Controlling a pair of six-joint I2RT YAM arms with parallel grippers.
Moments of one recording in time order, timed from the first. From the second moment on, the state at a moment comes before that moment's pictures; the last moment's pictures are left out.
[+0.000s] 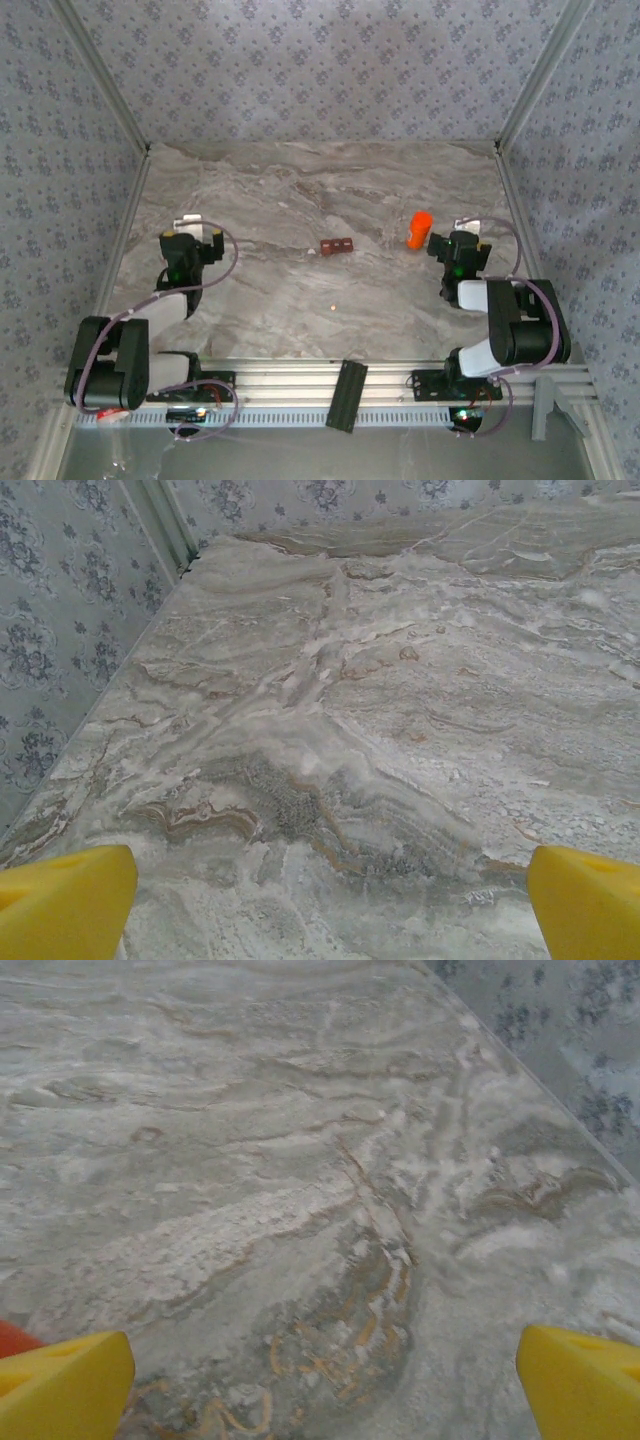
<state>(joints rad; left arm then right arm) -0.09 1.23 0.32 0.52 -0.26 0.05 0.01 1.46 0.35 0.63 0.32 0.07</state>
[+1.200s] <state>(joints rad) 0.03 1.54 0.41 0.72 -0.04 -0.02 0.00 1.53 0.35 0.80 0.24 0.02</state>
